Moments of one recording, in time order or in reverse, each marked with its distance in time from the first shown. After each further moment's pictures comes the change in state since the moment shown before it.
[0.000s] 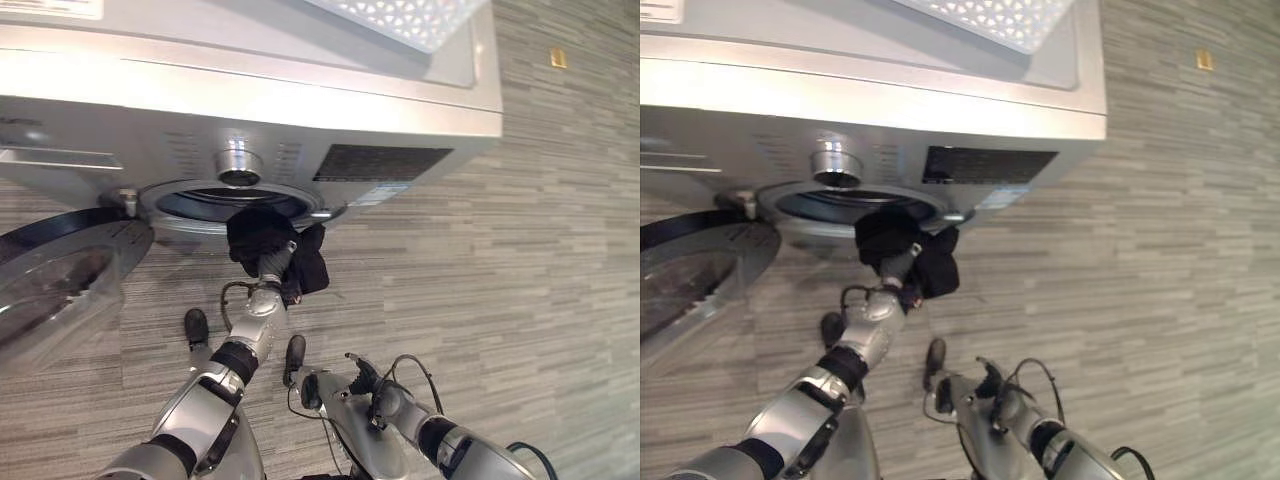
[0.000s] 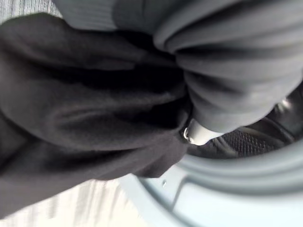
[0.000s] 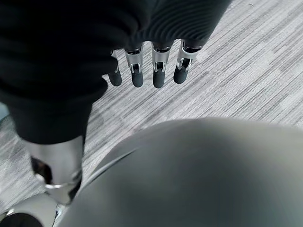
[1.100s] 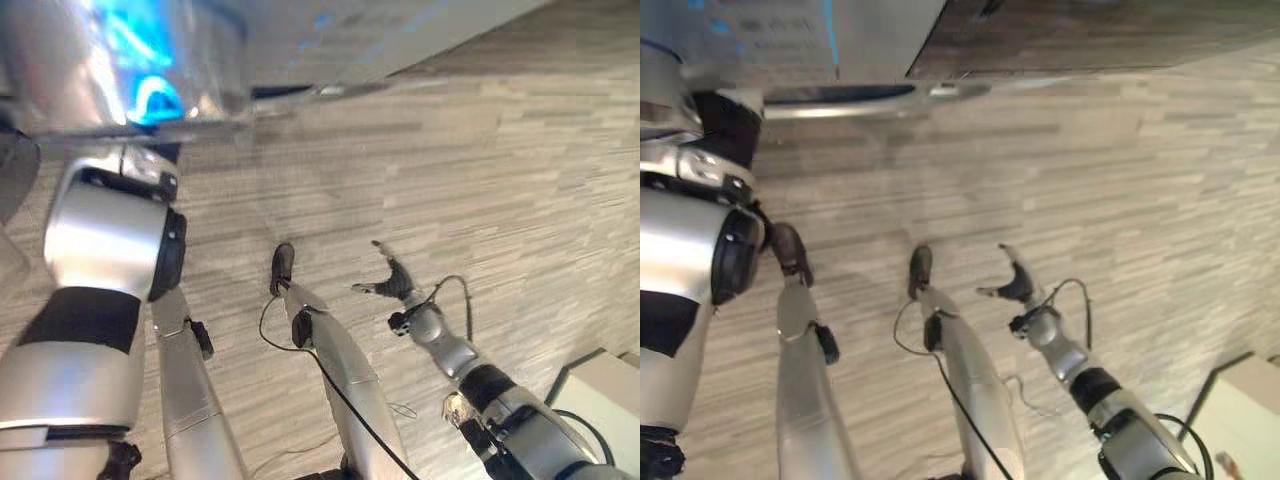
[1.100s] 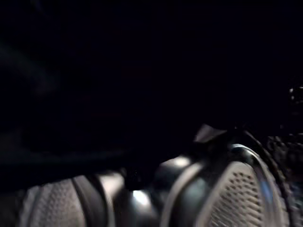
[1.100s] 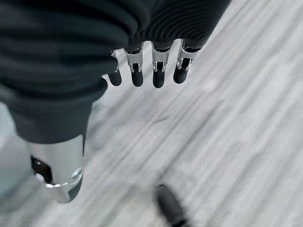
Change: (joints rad) left arm -1.044 0.326 0.037 -0.048 -0.551 -0.293 0.160; right arm -0.081 -0.372 -0.222 -0.549 0.094 -0.064 -0.119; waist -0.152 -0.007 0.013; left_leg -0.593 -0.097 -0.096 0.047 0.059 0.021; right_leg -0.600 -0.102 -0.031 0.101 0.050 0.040
